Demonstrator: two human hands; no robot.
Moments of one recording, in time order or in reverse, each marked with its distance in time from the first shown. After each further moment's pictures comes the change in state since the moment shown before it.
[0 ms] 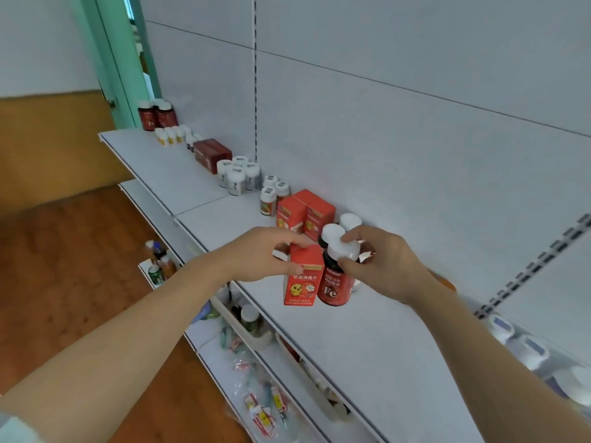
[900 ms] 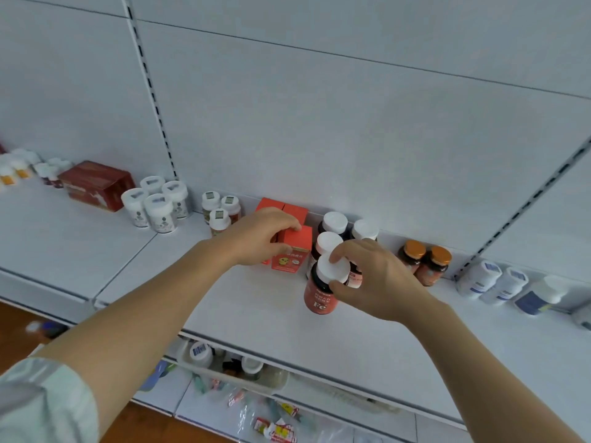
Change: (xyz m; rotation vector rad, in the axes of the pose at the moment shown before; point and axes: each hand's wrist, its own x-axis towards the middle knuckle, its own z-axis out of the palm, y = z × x) left_hand 0.175 -0.092 -0.059 0.440 -0.254 0.520; right_hand 0.040 -0.033 0.073 -0.327 0.163 0.194
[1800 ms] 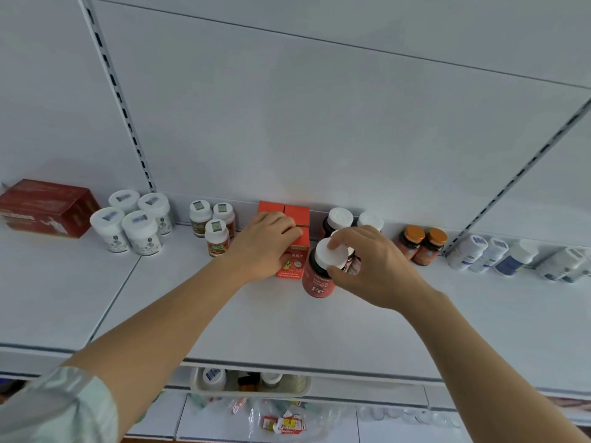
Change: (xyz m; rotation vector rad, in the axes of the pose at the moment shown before) left_hand 0.015 -0.055 0.026 0.367 0.147 0.387; right_hand 0.034 -0.042 0.029 -0.069 0.161 0.160
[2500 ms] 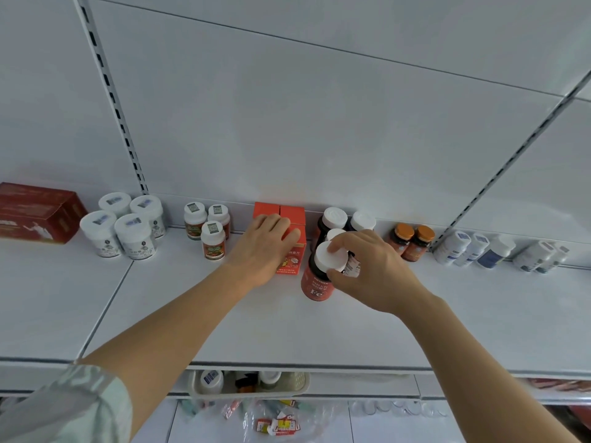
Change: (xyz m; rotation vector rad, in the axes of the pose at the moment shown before) left_hand -0.005 0.007 0.007 0.159 -0.010 -0.008; right_hand -0.011 -0.022 -0.004 -0.061 0.005 0.085
